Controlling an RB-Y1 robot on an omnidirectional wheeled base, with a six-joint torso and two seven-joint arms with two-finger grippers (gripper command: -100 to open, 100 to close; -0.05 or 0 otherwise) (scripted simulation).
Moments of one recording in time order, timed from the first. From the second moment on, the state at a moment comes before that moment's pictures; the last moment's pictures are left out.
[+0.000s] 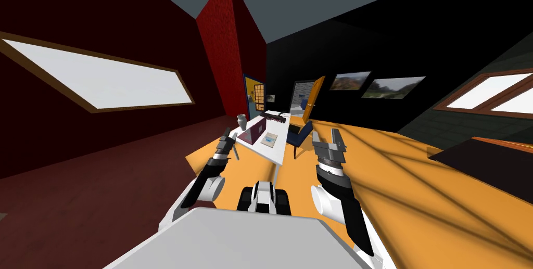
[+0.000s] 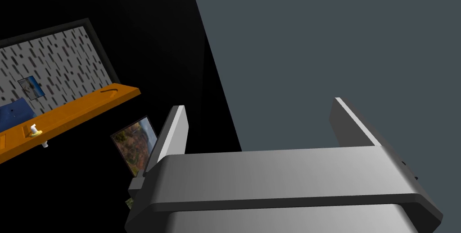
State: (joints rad) left arm 0.44 0.16 -0.07 -2.20 0.01 -0.34 0.00; right arm 0.50 0.00 -0.07 -2.34 0.01 -0.52 -0.14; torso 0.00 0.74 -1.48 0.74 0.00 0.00
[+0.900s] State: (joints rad) left arm 0.39 0.28 -0.10 -2.17 -0.03 -0.18 0.02; right arm 0.50 0.00 -0.07 -2.34 0.01 -0.52 -0.14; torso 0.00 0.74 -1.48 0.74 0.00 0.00
